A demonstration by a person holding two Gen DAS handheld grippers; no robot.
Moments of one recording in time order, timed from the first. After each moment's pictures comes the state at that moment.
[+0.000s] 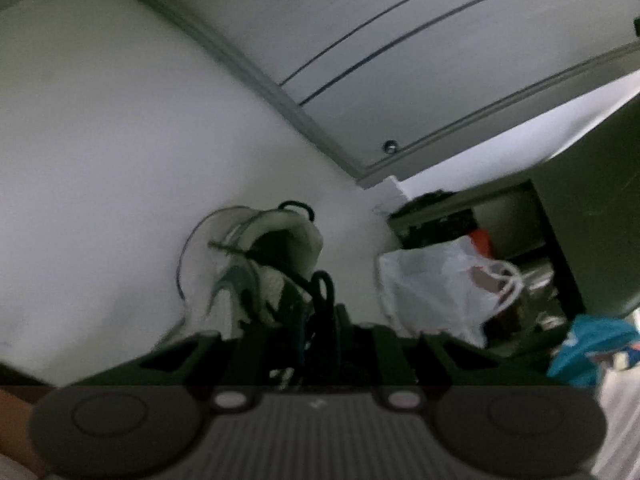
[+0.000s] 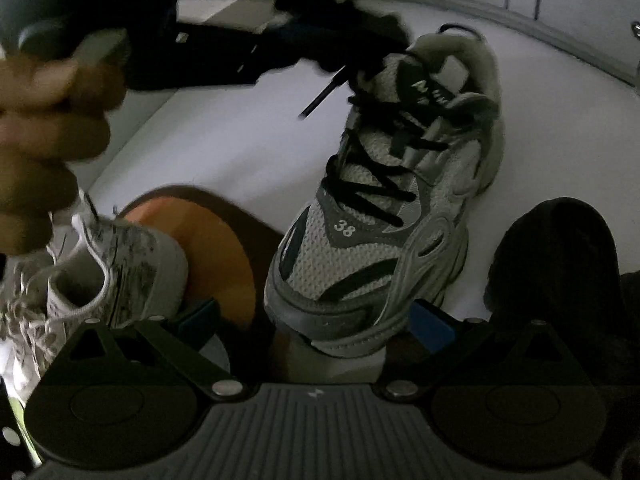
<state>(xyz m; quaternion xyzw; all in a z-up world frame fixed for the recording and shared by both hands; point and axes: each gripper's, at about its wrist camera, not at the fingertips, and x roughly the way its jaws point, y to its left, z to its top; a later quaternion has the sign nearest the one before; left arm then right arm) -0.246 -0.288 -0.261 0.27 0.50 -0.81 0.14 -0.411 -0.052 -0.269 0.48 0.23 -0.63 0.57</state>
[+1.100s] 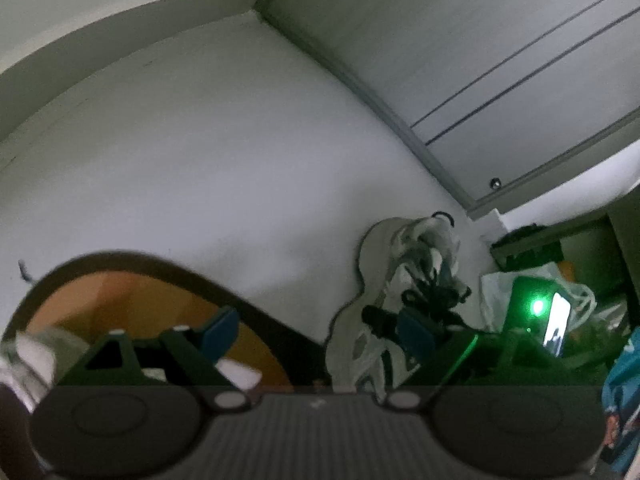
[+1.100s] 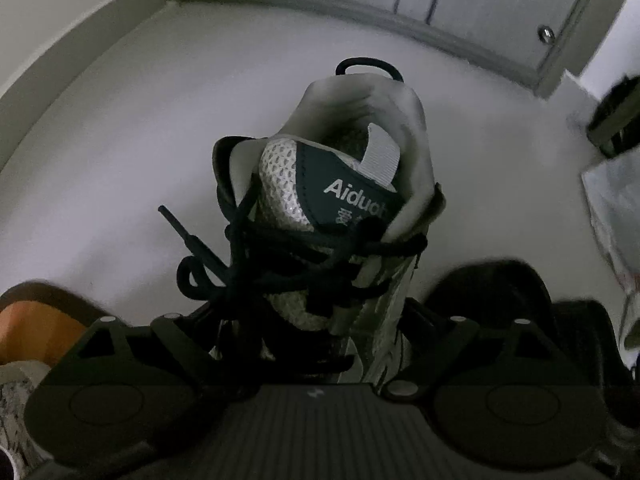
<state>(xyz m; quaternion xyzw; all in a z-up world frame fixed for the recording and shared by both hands) -0.094 -0.269 -0.246 0.28 0.48 -0.77 0.31 -0.411 -0.125 -0.283 0.47 0.29 -0.74 0.37</state>
